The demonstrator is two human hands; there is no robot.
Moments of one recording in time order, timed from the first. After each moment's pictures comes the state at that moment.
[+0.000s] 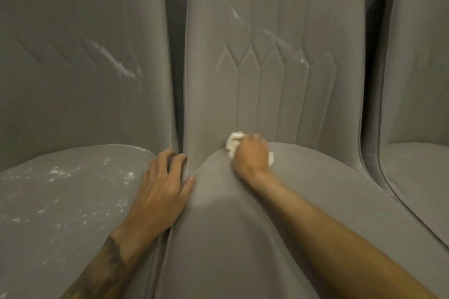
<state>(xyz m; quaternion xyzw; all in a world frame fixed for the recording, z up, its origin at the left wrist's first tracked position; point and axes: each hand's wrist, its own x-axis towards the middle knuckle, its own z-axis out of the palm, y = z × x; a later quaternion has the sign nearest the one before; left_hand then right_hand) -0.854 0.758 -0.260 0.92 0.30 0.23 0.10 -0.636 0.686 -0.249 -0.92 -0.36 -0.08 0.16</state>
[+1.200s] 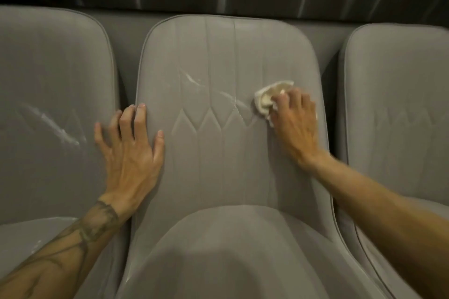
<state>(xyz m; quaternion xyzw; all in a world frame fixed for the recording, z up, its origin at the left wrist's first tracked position) -0.708 0.828 -0.135 0.81 0.32 0.49 -0.09 -0.442 0.627 -0.087 -0.75 -0.39 -0.51 0.17</state>
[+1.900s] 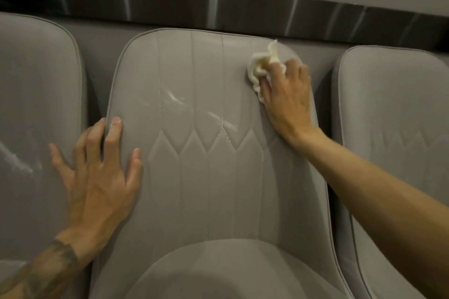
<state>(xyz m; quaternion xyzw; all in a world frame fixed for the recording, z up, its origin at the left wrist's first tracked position) -0.686 0.859 -0.146 0.77 0.30 0.56 -0.08 -0.410 0.659 -0.009 -0.72 -0.37 -0.55 0.22</state>
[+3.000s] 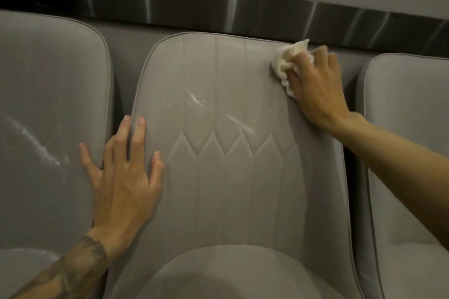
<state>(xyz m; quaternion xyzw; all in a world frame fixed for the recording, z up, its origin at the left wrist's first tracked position) -0.686 0.843 -0.146 0.78 0.33 0.52 -0.07 -0.389 0.653 0.028 -0.70 -0.43 -0.54 0.18</state>
